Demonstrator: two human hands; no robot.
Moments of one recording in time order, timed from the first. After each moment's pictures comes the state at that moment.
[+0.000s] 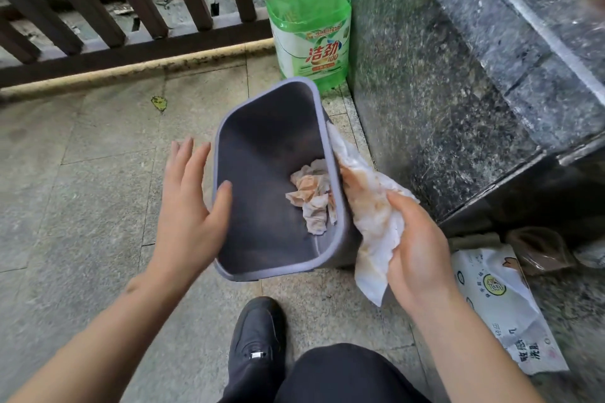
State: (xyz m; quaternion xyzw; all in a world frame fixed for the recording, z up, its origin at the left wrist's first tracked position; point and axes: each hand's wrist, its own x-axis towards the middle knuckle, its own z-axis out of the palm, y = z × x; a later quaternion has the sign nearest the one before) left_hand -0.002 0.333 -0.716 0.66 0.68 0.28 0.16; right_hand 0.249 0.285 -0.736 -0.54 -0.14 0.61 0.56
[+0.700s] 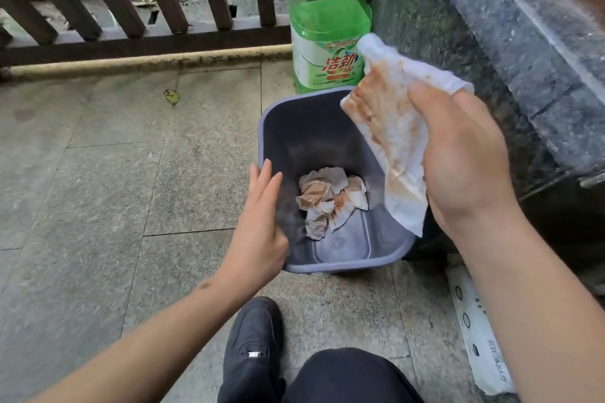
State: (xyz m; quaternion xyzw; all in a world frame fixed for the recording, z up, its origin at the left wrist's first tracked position) left_hand 0.036 0.315 -0.754 0.68 0.63 0.26 0.28; right_hand 0.236 0.342 -0.624 -0.48 -0.44 0.46 0.59
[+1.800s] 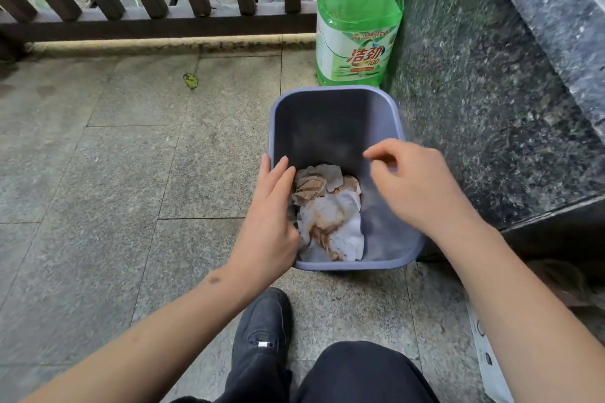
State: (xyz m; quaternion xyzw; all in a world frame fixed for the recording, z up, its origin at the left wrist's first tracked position) left_hand 0.021 0.312 -0.754 0.68 0.63 0.27 0.25; right_hand 0.231 0.367 -0.704 -0.64 -0.69 0.24 0.22
